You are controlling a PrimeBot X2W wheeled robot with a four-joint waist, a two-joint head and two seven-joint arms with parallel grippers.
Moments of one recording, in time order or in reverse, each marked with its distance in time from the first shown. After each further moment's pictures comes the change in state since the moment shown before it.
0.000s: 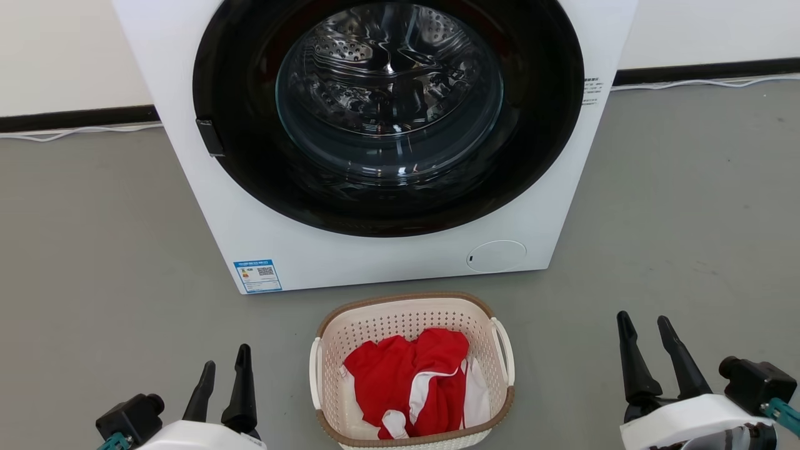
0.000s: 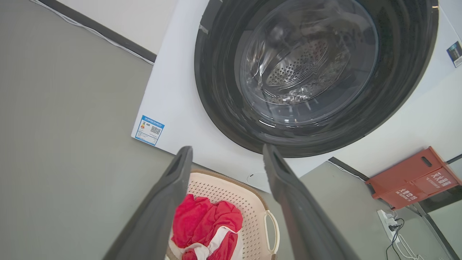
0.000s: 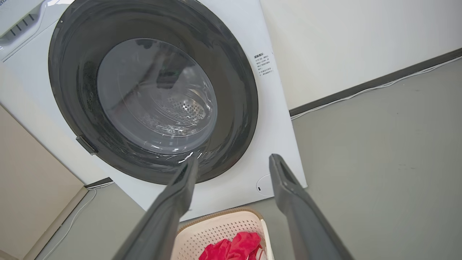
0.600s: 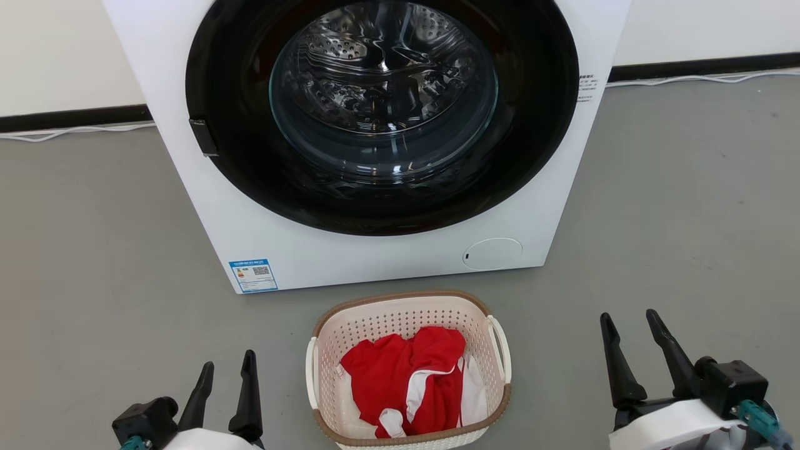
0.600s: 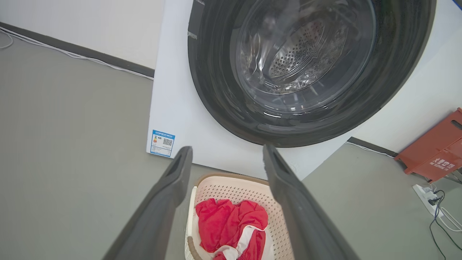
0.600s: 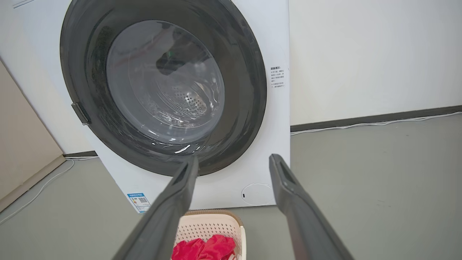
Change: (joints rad) left arm 0.017 0.002 -0.009 -0.002 0.192 0.009 -0.051; right arm -0.002 -0.007 0.028 -0.002 -0.217 0.000 -0.054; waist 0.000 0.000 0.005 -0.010
